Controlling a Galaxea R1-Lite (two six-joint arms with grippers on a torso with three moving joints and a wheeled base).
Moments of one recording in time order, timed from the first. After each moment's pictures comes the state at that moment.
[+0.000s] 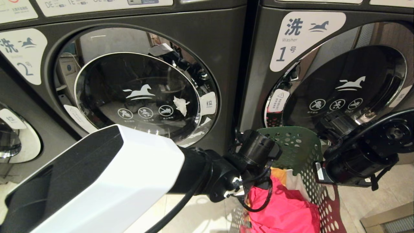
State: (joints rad) left arm -1.02 2.26 -1.61 -0.01 0.32 -0.35; right arm 0.29 1.75 -1.14 0.55 -0.25 0.47
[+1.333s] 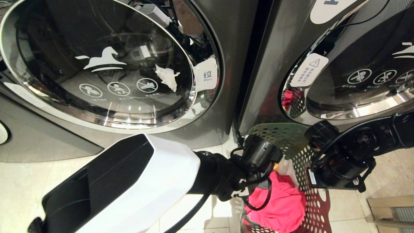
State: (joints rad) left arm -1.02 2.34 -1.68 0.01 0.36 -0.37; right arm 0.25 1.88 -1.13 0.50 -0.25 0.41
